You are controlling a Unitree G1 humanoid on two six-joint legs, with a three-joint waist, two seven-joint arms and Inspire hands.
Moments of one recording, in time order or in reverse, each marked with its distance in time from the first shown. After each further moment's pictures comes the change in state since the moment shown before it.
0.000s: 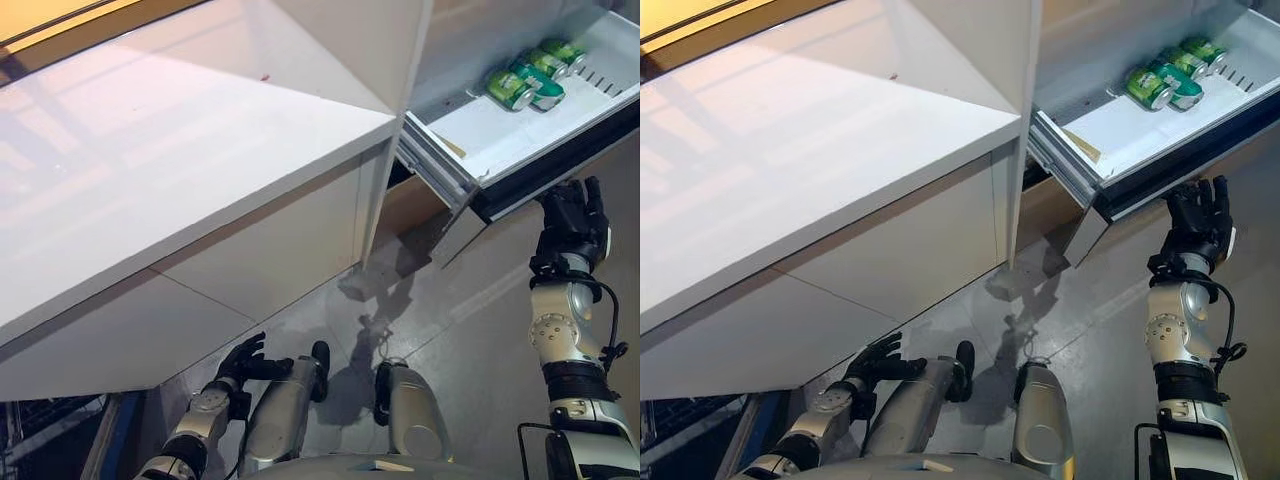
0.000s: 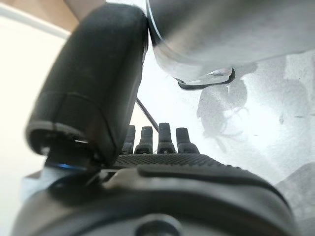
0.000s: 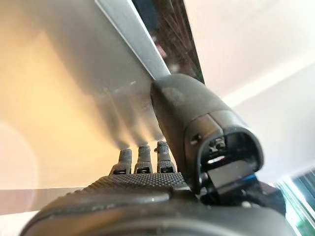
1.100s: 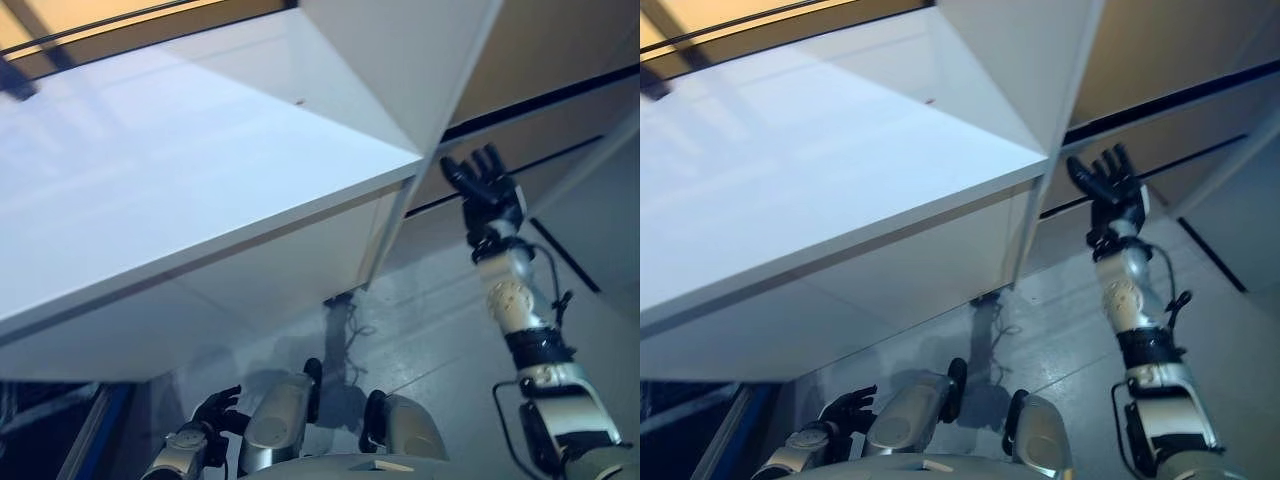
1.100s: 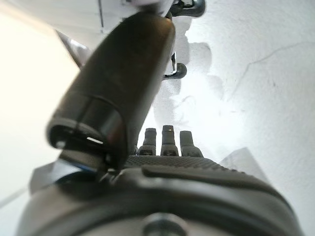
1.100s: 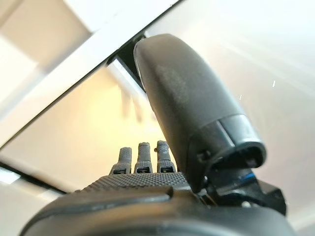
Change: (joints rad) left arm 0.116 0.078 0.017 0.041 0.035 0.102 -0.026; right arm -0.038 0.128 0.203 -0.017 -0.013 0.133 0.073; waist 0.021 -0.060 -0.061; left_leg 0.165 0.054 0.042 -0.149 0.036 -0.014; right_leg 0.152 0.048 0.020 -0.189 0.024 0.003
